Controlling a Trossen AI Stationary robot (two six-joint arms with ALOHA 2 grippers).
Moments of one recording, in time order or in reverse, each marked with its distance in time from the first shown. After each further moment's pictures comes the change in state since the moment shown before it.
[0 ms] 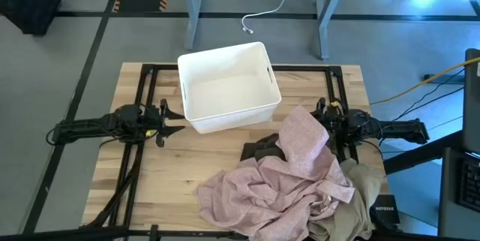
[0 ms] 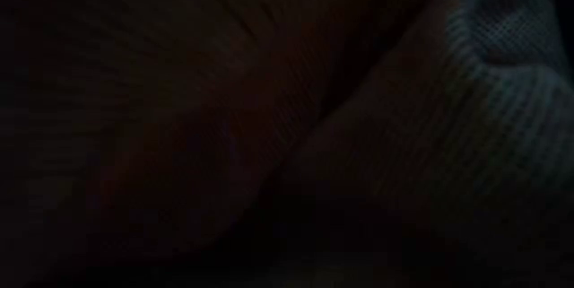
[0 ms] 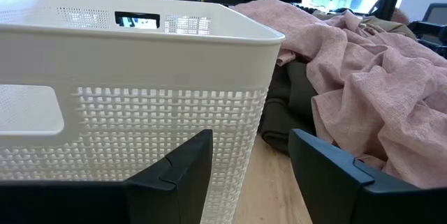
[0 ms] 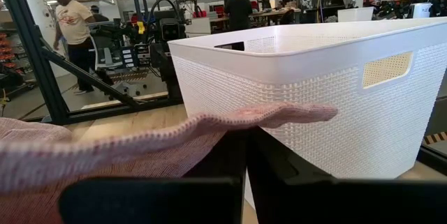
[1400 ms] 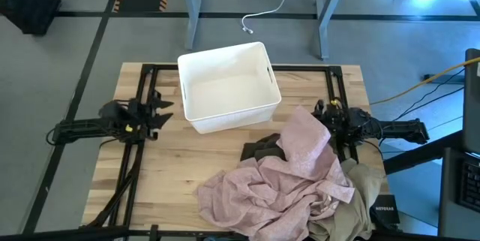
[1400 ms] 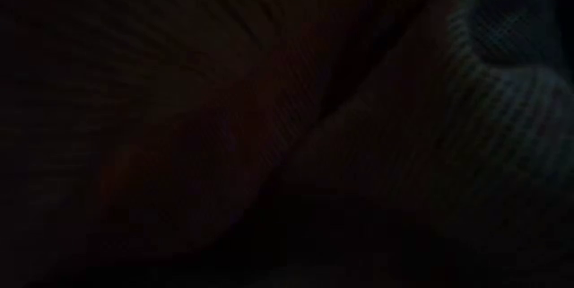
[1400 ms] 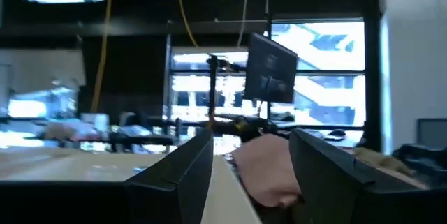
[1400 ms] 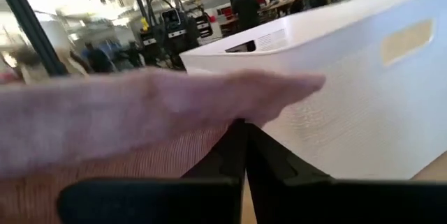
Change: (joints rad) left arm 0.001 0.000 -0.002 0.514 -0.045 0.081; right arm 0.000 0.000 0.000 0.014 -0.044 0.229
